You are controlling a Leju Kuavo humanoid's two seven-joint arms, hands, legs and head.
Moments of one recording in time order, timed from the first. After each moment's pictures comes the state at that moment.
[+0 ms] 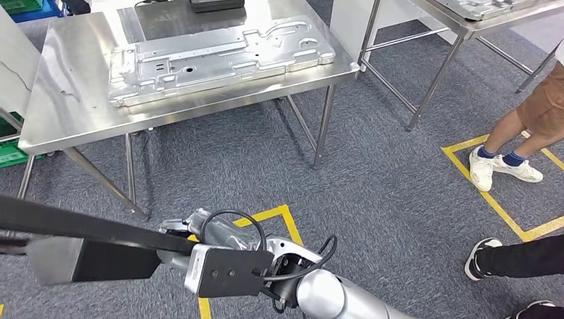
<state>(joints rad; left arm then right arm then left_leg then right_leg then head) -0.11 -0.17 1.03 -0.18 -1.35 0.06 -0.22 -0.25 -0.03 0.91 -1.42 0.13 -0.04 -0.39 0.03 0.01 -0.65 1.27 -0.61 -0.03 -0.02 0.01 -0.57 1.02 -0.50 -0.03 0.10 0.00</state>
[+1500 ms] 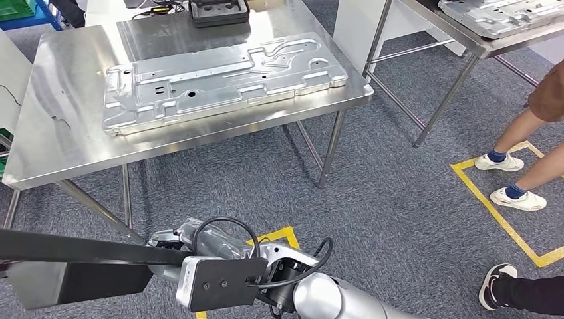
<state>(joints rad) -0.11 -0.18 1.03 -0.18 -1.34 0.07 -0.22 -0.27 -0.04 0.95 -1.42 0.11 -0.03 -0.38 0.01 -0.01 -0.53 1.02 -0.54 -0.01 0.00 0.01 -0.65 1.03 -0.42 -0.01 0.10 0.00</state>
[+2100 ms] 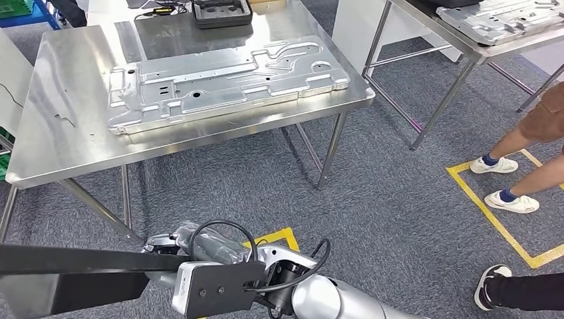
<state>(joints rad) -0.11 -0.18 1.04 -0.18 -1.33 0.06 -0.22 -0.28 -0.04 0.97 -1.42 0.11 -0.03 -0.38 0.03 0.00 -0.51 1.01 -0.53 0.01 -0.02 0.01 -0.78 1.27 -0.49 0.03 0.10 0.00</state>
